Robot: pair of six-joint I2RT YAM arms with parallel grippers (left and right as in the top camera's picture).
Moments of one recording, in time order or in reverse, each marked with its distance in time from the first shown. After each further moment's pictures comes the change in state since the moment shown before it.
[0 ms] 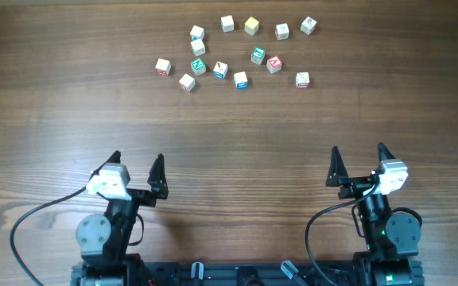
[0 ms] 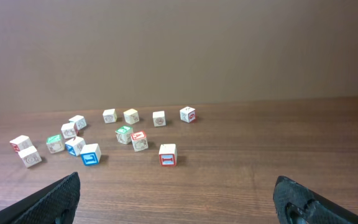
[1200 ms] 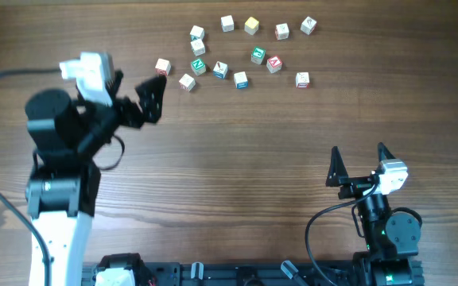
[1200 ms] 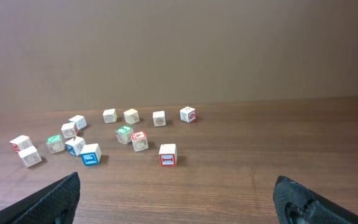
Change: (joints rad) left arm 0.000 1.011 0.901 -0.096 0.251 -0.027; right arm 0.000 0.000 0.000 0.000 -0.001 0.000
